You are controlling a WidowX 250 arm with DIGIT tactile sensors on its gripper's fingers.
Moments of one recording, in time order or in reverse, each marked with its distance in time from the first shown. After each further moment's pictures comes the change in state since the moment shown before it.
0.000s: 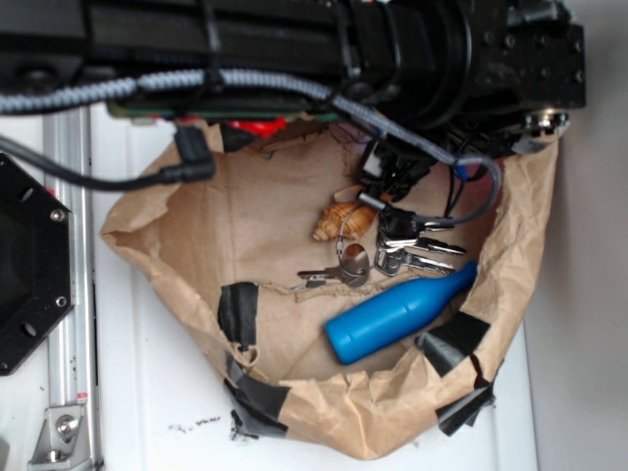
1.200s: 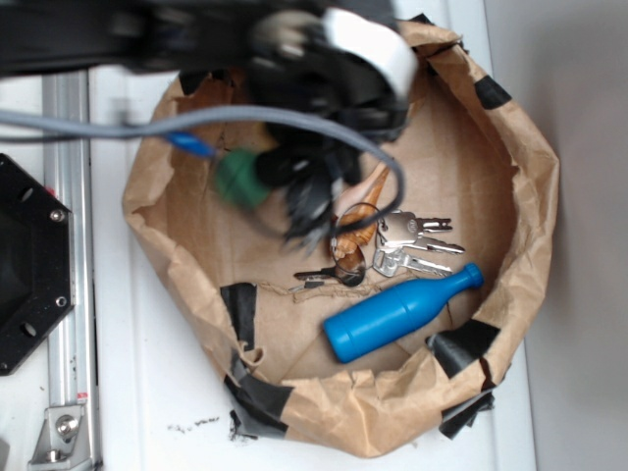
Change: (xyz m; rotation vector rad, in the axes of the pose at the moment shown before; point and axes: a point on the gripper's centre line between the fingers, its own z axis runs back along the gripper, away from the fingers) arm -0.072 -0.083 0.113 -0.232 -0.327 0.473
